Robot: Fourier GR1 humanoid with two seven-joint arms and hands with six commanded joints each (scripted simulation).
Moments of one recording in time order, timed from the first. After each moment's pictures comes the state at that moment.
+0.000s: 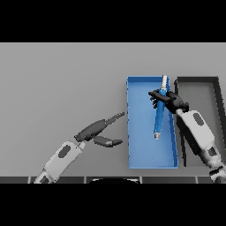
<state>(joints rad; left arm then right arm) -0.30 0.24 -0.58 -1.58 0.05 -0.24 0.09 -0.62 -0.61 0.52 -1.10 -0.87 -0.11 0.61</state>
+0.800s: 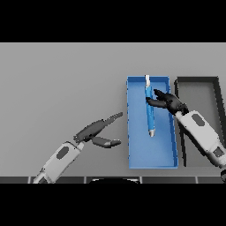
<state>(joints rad) -0.28 0.26 -0.58 -1.61 0.04 -0.23 0.10 -0.67 -0.74 0.72 -1.23 -0.81 -0.05 0.59</state>
